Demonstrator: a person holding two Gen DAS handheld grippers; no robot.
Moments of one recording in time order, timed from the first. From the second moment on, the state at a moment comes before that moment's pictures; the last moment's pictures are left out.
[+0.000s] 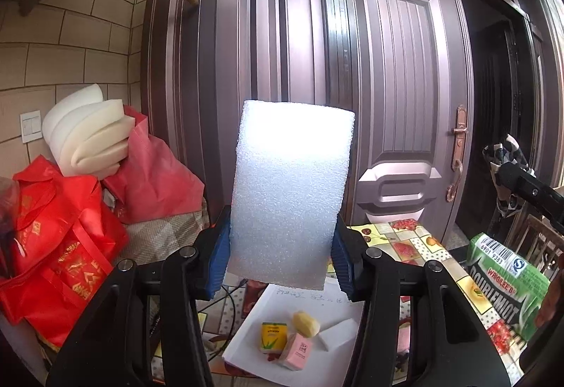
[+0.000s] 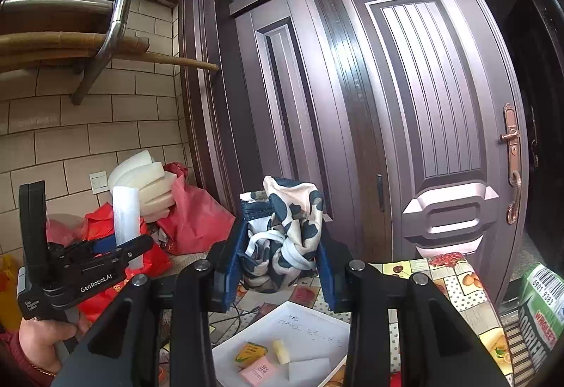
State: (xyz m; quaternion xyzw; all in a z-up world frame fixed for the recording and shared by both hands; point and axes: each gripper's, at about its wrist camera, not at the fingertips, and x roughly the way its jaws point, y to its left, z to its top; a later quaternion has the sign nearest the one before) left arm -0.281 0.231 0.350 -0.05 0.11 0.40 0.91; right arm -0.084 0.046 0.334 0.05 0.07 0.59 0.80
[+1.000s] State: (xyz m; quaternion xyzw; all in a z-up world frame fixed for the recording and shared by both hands) left arm -0.261 0.255 0.401 -0.04 0.09 0.41 0.91; right arm -0.068 0.068 0.397 0.11 0.06 0.62 0.77
